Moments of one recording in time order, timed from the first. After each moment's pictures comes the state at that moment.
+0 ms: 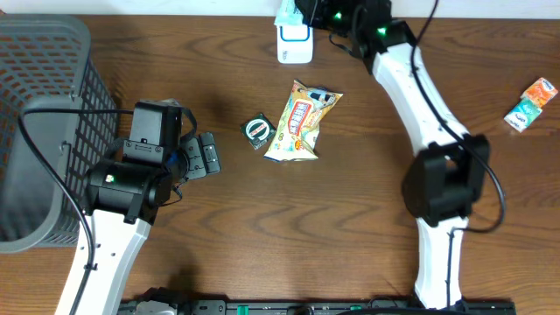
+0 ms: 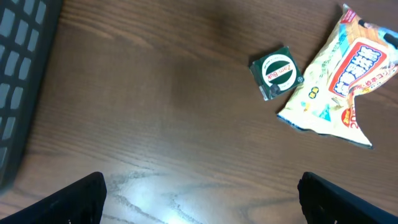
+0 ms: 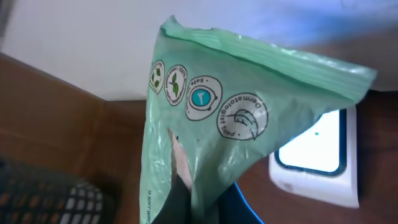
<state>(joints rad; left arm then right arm) -0.21 1.16 1.18 -1.05 -0.08 -0.41 0.29 2.27 2.14 -0.33 -0.43 0.54</state>
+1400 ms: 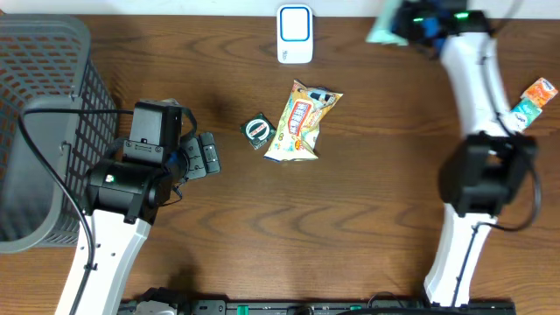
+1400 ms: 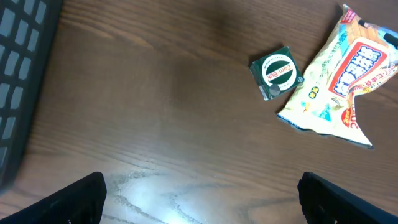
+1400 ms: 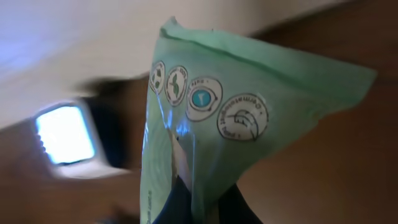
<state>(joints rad) -0.21 1.16 1.18 -1.05 -0.08 -0.41 -0.02 2.27 2.22 -0.79 -0.20 0.35</state>
